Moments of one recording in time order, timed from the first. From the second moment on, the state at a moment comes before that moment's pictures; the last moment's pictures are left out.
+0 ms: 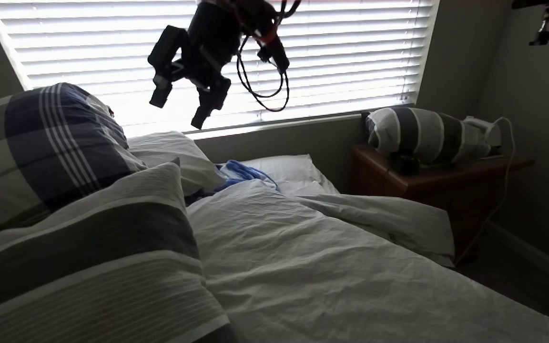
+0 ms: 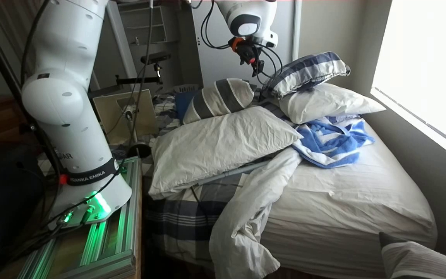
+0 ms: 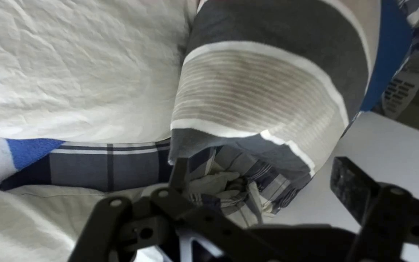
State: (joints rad) arm 0.23 0.52 0.16 -1.54 0.68 2.26 -0.31
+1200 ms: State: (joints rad) arm 0.23 0.92 0.27 -1.11 0.46 2.07 -0.10
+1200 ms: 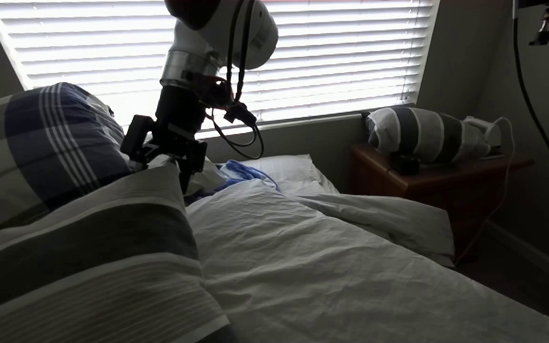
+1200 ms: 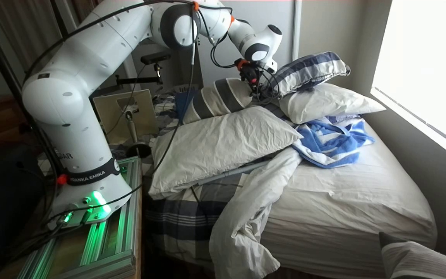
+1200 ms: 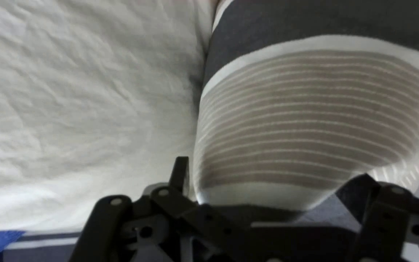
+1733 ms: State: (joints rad) arm 0.23 1.00 0.30 -0.95 0.46 1.84 -0.11
